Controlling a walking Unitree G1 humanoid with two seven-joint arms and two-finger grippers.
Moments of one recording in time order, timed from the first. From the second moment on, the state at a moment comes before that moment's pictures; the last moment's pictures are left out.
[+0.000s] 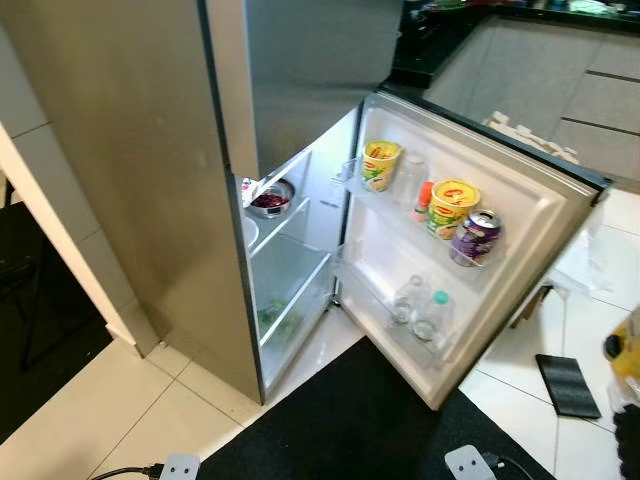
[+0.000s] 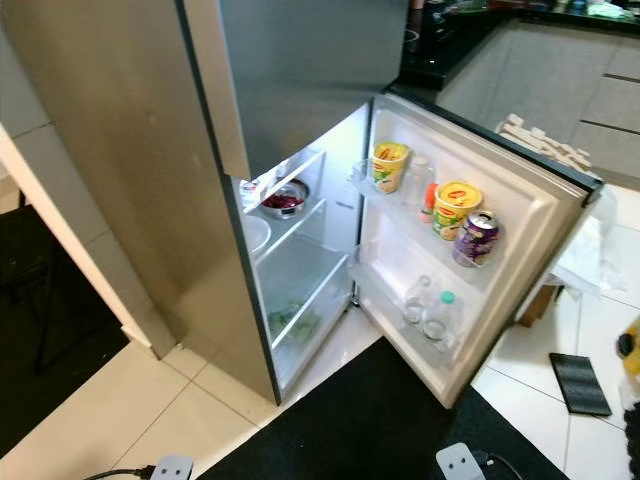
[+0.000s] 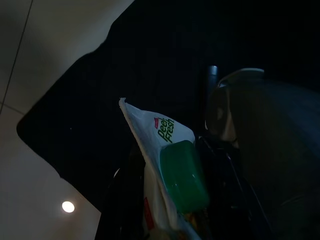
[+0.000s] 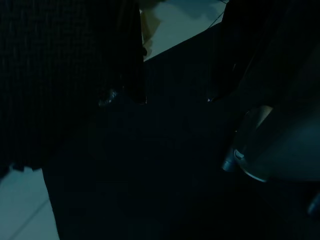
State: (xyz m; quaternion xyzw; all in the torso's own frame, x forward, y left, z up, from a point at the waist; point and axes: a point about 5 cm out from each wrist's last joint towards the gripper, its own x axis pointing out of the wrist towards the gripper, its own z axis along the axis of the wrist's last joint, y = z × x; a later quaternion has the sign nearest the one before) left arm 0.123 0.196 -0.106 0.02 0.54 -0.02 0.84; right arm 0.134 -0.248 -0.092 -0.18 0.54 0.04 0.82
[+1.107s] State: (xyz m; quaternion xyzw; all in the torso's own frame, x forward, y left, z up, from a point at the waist) left arm 0.123 0.196 -0.106 0.02 0.54 -0.04 0.84; right arm 0.134 -0.249 -0.092 -0.18 0.55 0.04 0.82
